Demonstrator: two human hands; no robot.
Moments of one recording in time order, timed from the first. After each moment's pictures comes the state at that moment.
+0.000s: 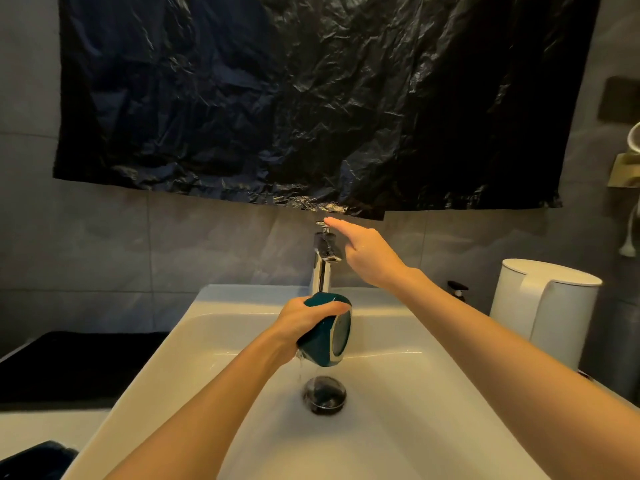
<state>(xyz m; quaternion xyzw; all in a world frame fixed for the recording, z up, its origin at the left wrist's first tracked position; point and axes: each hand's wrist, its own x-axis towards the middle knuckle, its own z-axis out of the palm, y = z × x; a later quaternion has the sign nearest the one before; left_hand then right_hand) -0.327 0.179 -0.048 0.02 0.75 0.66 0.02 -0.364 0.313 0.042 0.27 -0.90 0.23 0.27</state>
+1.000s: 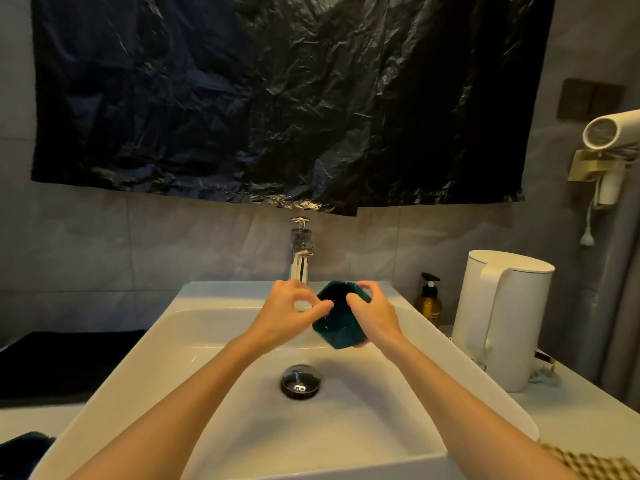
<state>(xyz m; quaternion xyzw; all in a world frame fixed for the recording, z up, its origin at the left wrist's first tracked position) -0.315 0.186 -0.053 0.21 0.86 0.40 -0.22 -0.312 0.355 -0.051 -0.01 -0.81 0.57 0.12</state>
